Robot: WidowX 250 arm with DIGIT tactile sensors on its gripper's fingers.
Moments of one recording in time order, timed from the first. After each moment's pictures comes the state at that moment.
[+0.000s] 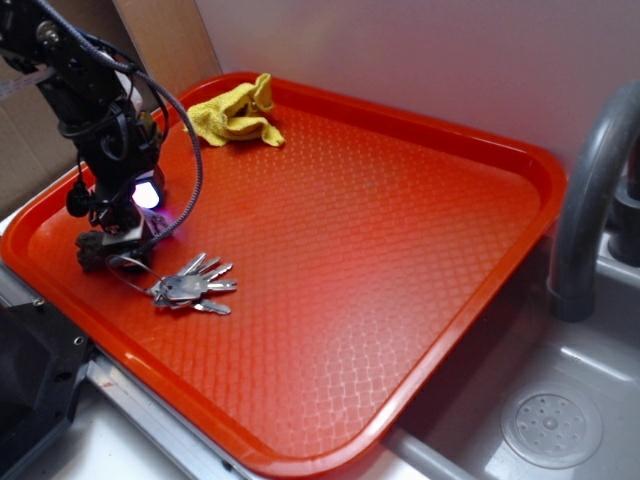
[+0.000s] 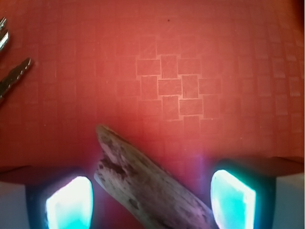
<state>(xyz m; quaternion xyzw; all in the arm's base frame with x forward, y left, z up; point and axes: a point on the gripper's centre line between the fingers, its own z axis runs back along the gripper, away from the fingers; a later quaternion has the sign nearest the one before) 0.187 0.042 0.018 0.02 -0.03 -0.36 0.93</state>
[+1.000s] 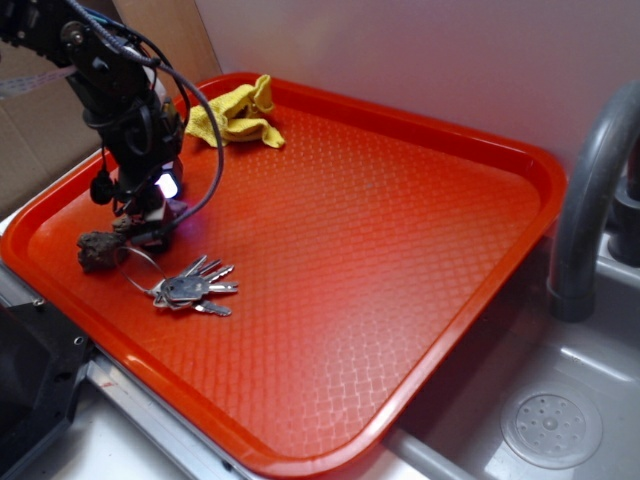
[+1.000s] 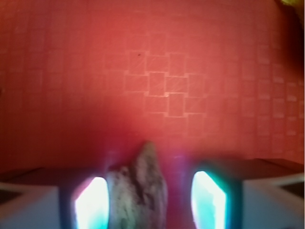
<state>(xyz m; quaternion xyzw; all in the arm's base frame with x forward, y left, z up) 0.199 0.046 0.010 0.06 -0.02 -0.37 0.93</state>
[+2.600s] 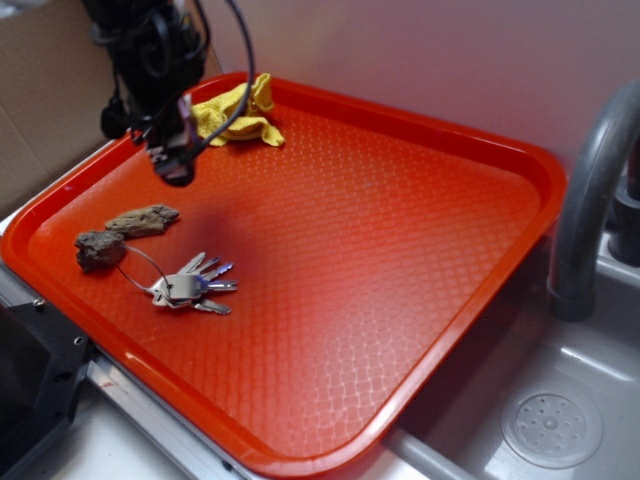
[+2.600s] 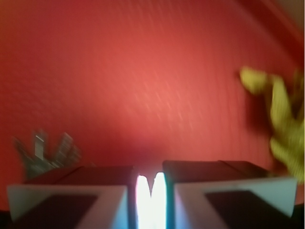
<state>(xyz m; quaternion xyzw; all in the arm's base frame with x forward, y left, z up) 0.224 -0.028 0.096 0.02 -0.06 -0.36 0.93</state>
